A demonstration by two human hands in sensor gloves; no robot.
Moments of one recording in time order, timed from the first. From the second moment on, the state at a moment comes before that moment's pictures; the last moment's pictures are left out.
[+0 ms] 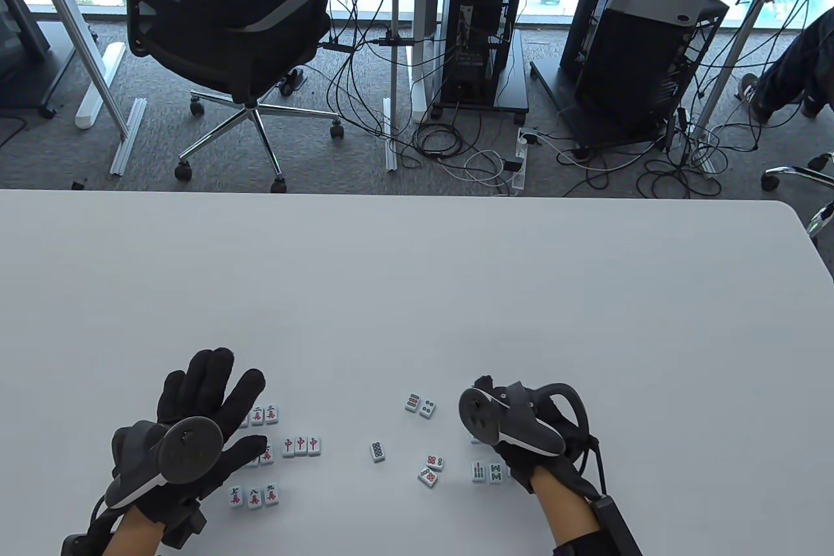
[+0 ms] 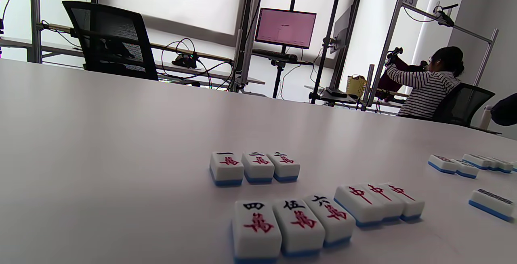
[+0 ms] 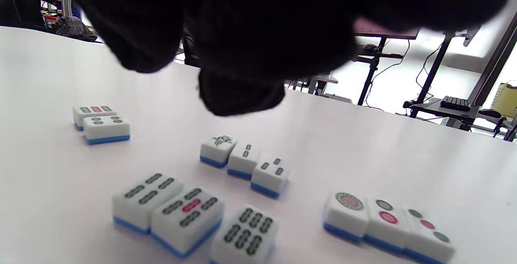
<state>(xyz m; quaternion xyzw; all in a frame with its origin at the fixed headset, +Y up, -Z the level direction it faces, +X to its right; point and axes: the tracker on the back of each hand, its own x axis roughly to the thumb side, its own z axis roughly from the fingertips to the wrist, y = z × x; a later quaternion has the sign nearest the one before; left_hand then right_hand) -0.281 -0.711 -0.229 0.02 -0.11 0.09 0.99 0.096 -0.715 -0.305 -0.18 -0.01 -0.98 0.07</state>
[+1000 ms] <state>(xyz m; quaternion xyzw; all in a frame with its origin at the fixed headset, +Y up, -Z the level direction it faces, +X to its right) -0.279 -0.709 -0.227 0.03 -0.12 0.09 0.99 0.043 -0.738 -0.329 -0.22 -0.01 -0.97 0.11</state>
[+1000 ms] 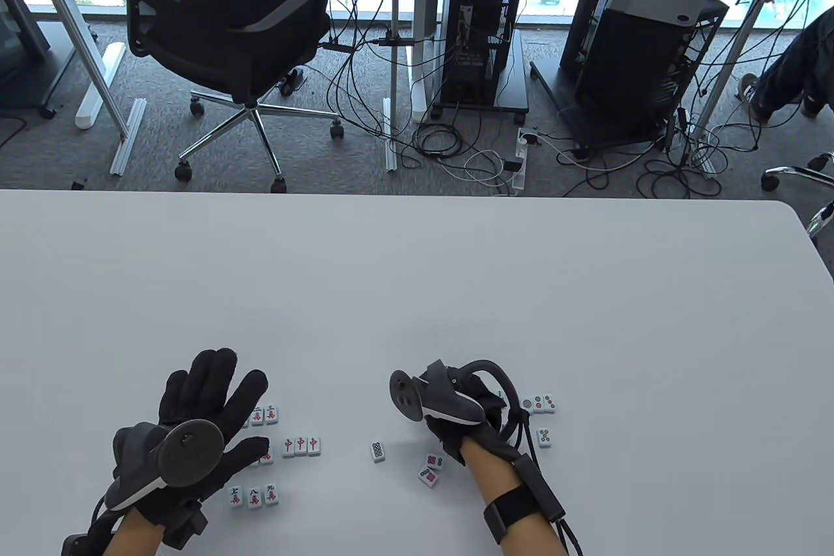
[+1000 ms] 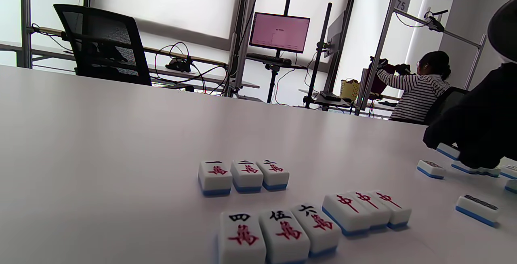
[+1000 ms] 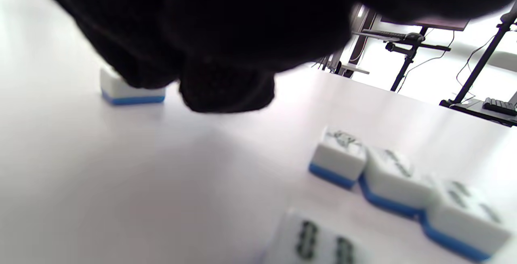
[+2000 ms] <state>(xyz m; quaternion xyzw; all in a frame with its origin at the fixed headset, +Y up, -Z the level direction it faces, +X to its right) -0.275 -0.712 -0.227 0.02 -0.12 0.08 0.99 0.160 -0.760 -0.291 -0.14 -0.07 -0.97 0.17</state>
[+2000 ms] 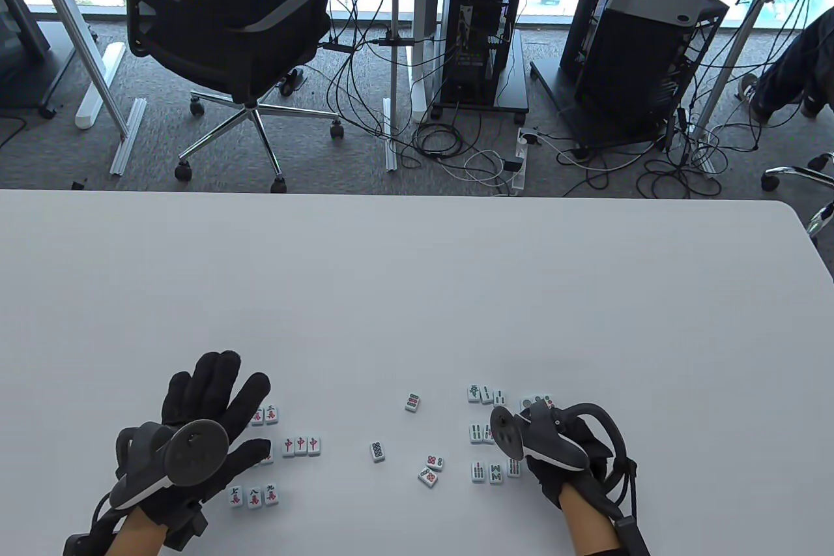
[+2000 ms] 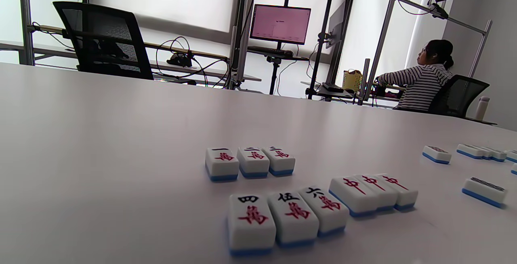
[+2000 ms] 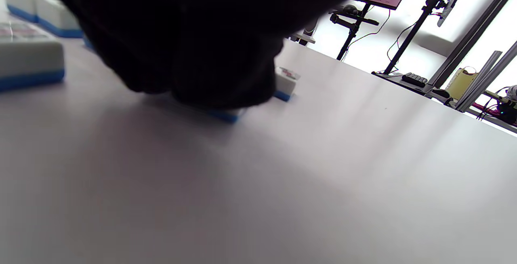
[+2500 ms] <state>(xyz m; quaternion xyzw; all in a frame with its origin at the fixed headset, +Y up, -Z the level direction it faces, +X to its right) -0.274 -0.712 -0.228 0.02 -0.13 0.08 0.99 0.133 -0.739 -0.274 -0.18 -0.04 -0.97 0.14</state>
